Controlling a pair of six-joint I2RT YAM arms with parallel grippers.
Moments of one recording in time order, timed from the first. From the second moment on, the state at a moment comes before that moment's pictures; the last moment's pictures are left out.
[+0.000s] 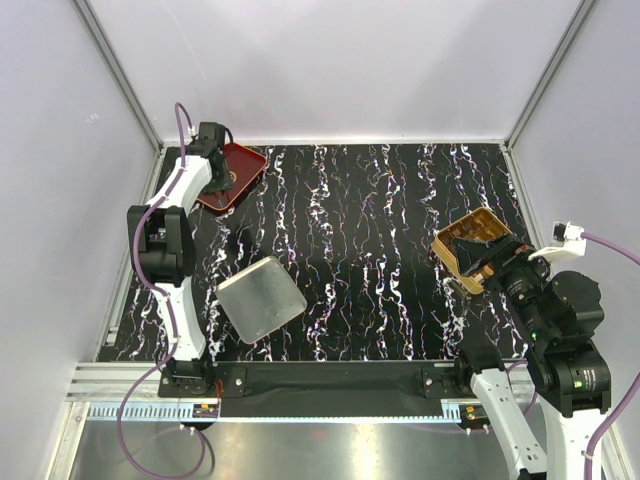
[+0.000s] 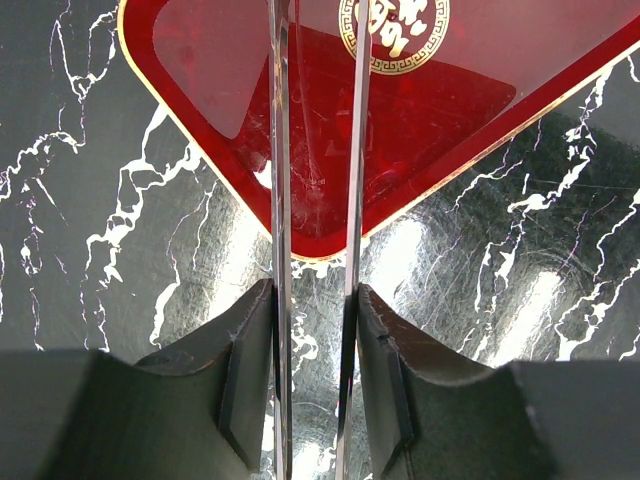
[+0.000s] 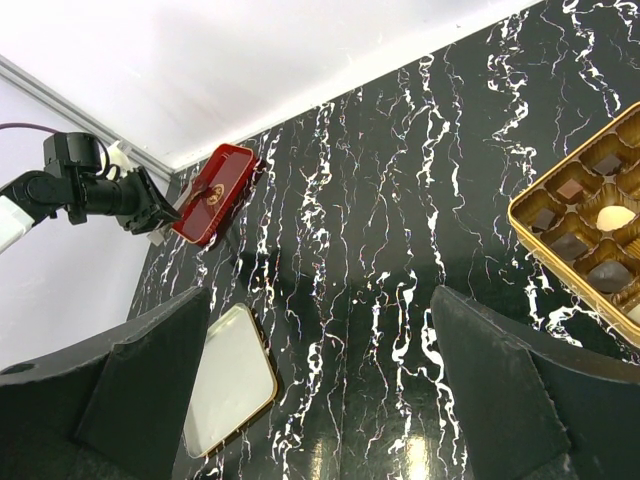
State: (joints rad) left arm -0.05 2.05 1.76 -0.72 -0.27 -0.34; right arm 0.11 0.42 1.07 -0.78 -0.09 0.58
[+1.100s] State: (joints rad) left arm -0.06 1.86 1.62 -0.75 -0.22 -0.34; right arm 0.11 0.40 1.07 -0.78 -0.09 0.59
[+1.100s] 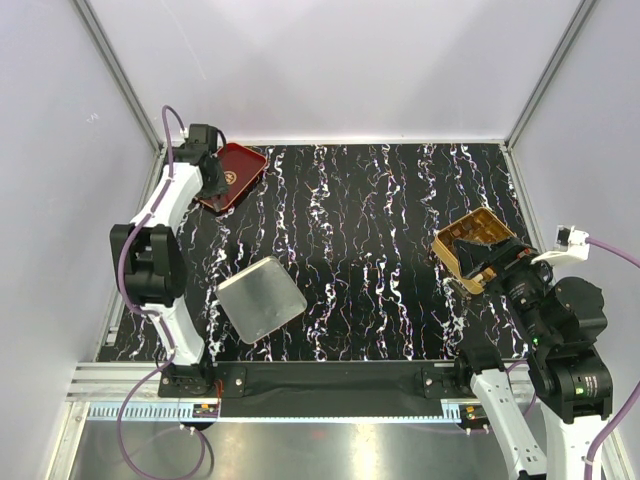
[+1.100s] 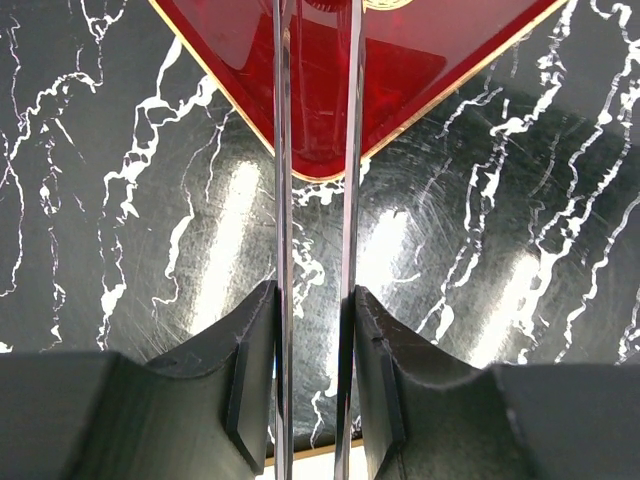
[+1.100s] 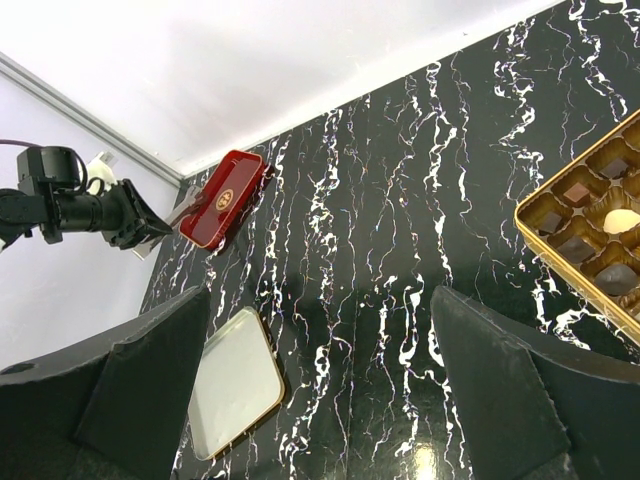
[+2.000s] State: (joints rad) left arm -0.68 1.81 1.82 -0.50 0.20 -0.51; right arm 0.11 0.40 1.08 -0.78 -0.10 0.62
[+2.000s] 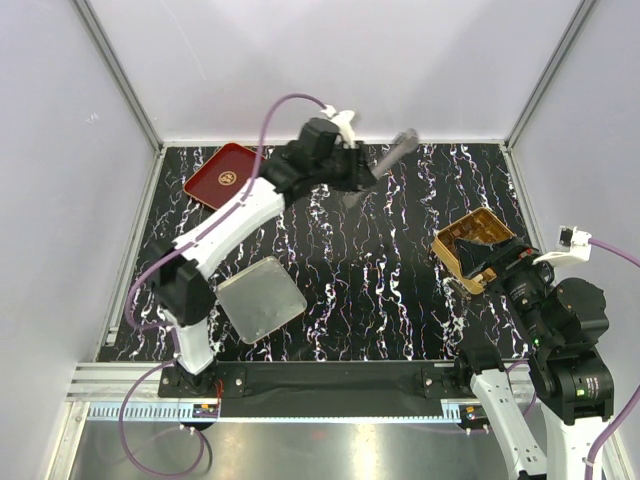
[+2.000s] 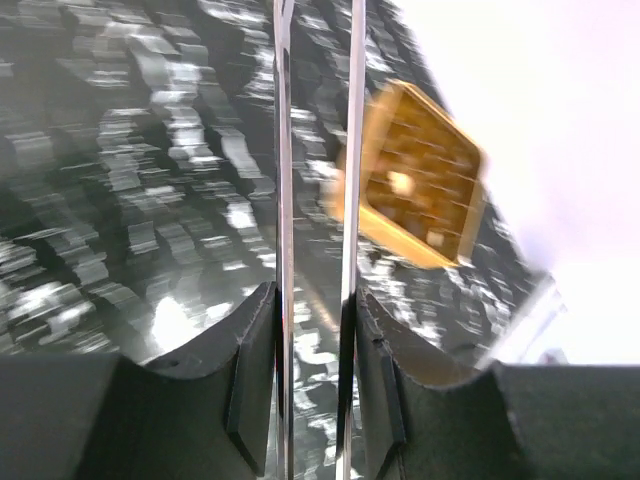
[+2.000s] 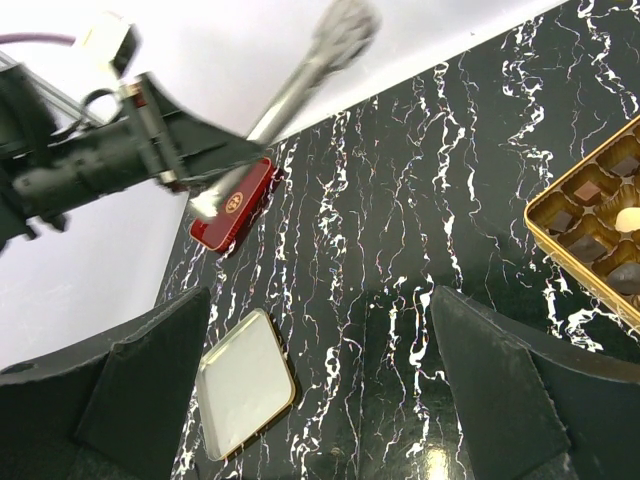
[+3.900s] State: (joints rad) left arm -0.99 2.28 2.02 -0.36 0.33 -0.56; right arm 0.11 0.41 1.08 -0.77 -0.10 0.62
